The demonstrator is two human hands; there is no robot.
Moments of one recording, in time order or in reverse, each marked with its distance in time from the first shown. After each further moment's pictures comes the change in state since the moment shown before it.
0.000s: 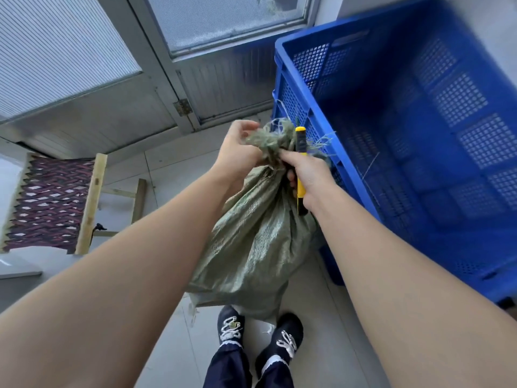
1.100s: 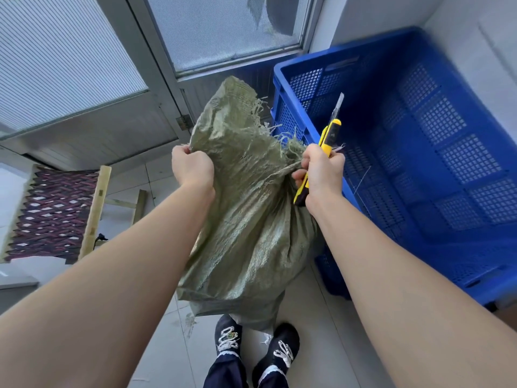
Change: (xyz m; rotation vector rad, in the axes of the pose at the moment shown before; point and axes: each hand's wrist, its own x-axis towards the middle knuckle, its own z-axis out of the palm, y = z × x) left_hand 0.010 0.013 -0.056 0.022 0.649 -0.128; right_hand -0.023 -0.033 -0.001 0.255 0.231 -0.197
